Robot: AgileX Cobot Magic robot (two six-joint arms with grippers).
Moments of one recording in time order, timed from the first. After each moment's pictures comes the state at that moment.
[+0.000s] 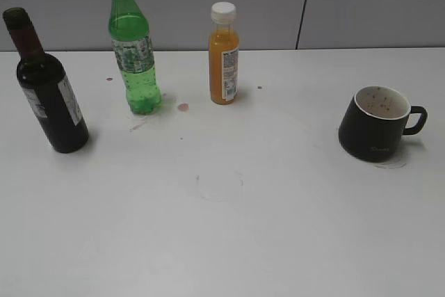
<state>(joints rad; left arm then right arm) -0.01 -0.01 -0.51 0.07 1.06 0.02 0.05 0.00 -0.42 0.03 0.94 -0.05</state>
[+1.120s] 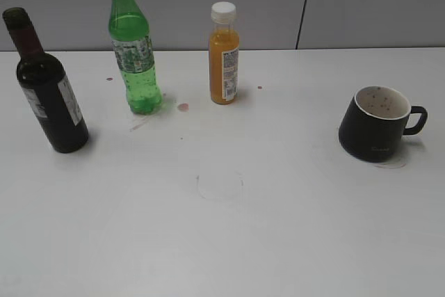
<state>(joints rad) -0.01 -0.01 -0.51 0.07 1.06 0.02 0.05 0.00 -0.42 0.03 0.94 -0.05</state>
